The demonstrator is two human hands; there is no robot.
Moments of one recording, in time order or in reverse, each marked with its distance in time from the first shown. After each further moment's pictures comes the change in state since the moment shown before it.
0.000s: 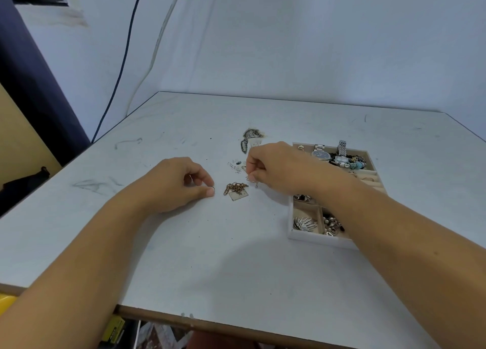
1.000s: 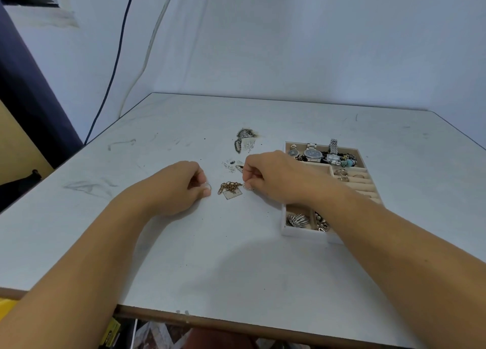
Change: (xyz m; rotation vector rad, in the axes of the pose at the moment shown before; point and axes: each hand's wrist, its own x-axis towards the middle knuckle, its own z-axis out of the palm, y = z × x) left_hand 0.002 0.014 0.006 0.096 -0.084 -0.041; right_hand -0.011 0.007 0.014 0.042 0.048 -0.011
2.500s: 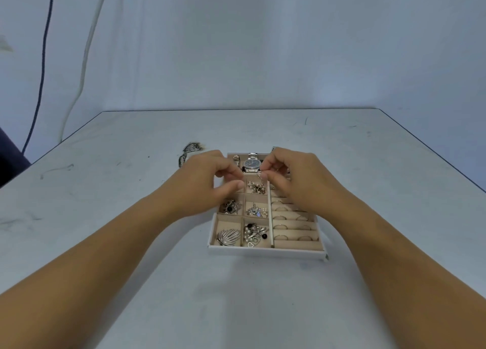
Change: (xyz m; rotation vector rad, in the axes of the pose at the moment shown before) left_hand 0.056 0.126 0.045 -0.088 0.201 0.446; right_hand -0.081 0.100 -0.042 0.207 0.435 0.081
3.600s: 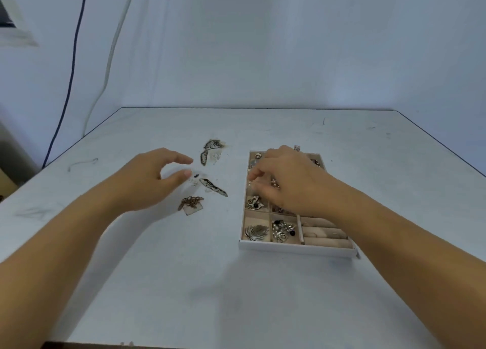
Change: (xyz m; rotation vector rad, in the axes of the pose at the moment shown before) left_hand -0.055 -0.070 -0.073 0.095 -0.033 -0.303; right_hand 0.015 -0.049 0.024 -0.339 -0.222 -0.194
